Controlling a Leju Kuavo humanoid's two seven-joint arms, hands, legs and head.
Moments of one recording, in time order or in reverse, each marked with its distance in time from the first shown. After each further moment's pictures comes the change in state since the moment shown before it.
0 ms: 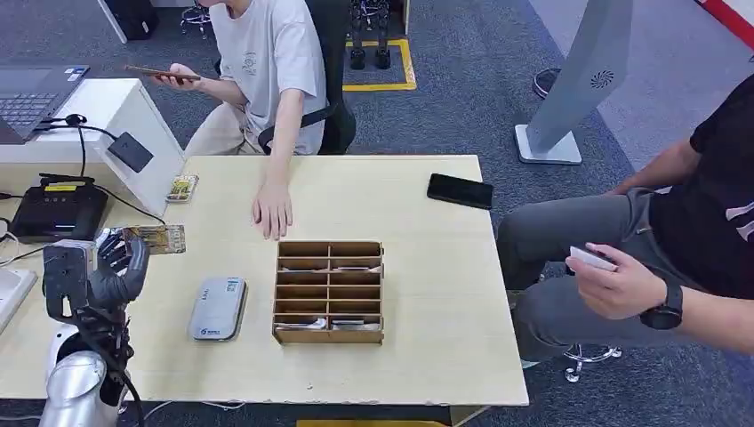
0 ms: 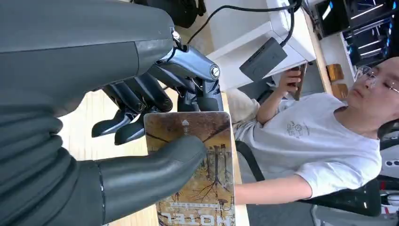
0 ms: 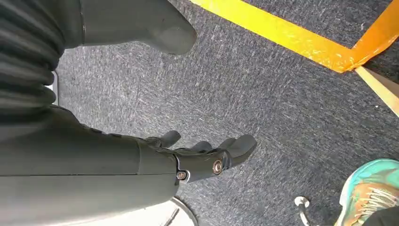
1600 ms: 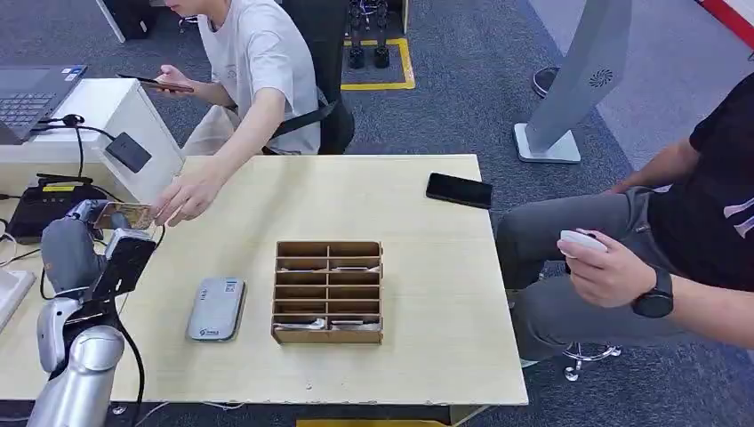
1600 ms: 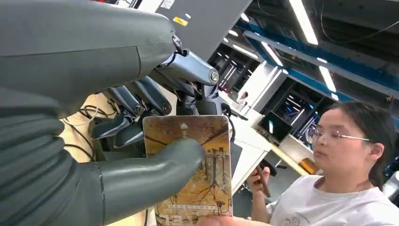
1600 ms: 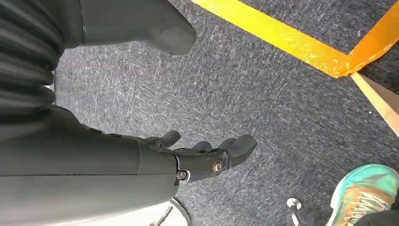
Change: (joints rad) left arm -0.110 0.066 -0.027 0.109 -0.671 0.278 -0.062; right arm -0.007 -0.002 0.026 -0.006 0.018 0.012 0.010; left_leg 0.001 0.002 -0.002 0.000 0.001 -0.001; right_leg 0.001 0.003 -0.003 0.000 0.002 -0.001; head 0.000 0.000
